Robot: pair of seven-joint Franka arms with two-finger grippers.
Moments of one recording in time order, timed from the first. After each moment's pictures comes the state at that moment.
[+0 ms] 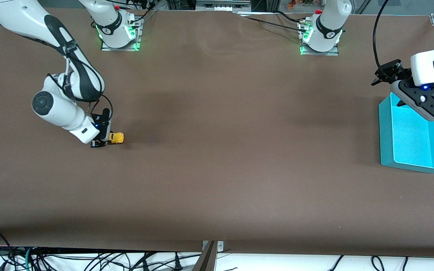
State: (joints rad) left arm -0.06 0.15 0.04 -1.43 -0.07 1.36 0.74; right arm -0.27 0.41 0.37 -2.16 -0.07 2.54 -1.44
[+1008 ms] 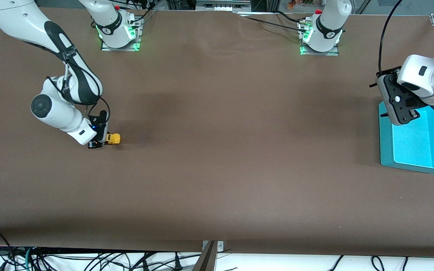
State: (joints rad) left arm -0.07 0.21 0.04 -1.43 -0.07 1.36 1.17; right arm -0.27 0.44 0.27 -2.16 -0.07 2.57 -1.54
